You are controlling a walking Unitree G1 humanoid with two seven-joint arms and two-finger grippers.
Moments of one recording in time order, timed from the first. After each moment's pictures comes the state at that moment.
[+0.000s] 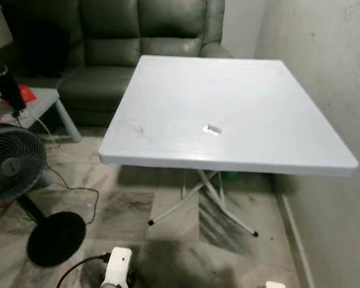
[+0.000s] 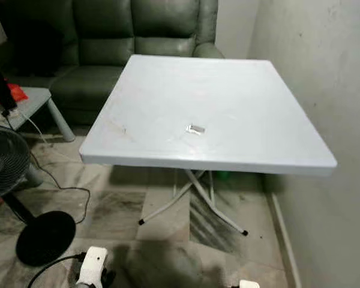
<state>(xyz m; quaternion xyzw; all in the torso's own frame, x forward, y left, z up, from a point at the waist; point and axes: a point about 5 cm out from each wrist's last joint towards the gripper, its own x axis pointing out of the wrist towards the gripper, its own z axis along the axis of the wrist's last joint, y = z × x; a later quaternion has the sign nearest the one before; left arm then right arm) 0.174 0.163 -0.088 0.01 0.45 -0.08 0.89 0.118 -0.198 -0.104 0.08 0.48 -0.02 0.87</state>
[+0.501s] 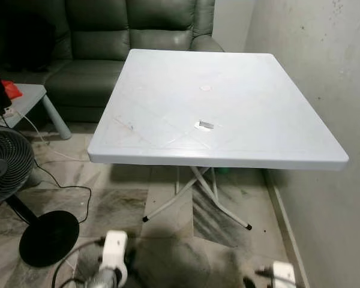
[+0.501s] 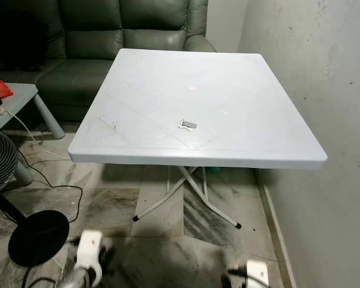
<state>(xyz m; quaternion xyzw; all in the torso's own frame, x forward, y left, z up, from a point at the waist) 0.231 0.168 -0.048 -0.03 0.28 -0.06 0.96 0.175 -0.211 -0.073 0.08 0.34 -0.01 0.94</state>
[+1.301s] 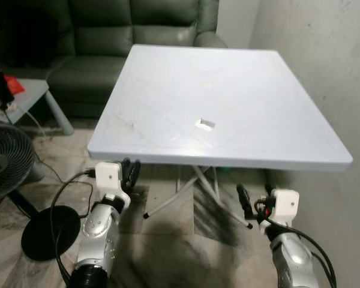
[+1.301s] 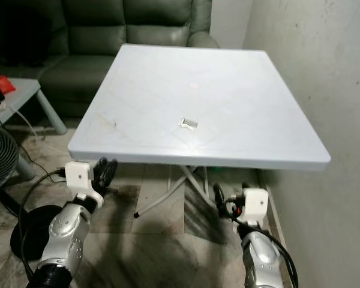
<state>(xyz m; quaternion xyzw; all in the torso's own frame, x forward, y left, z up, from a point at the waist) 0.307 0.151 0.088 -0.06 -0.05 -0.12 0.99 0.275 -0.185 0.055 0.05 -0.02 0.07 1.00</state>
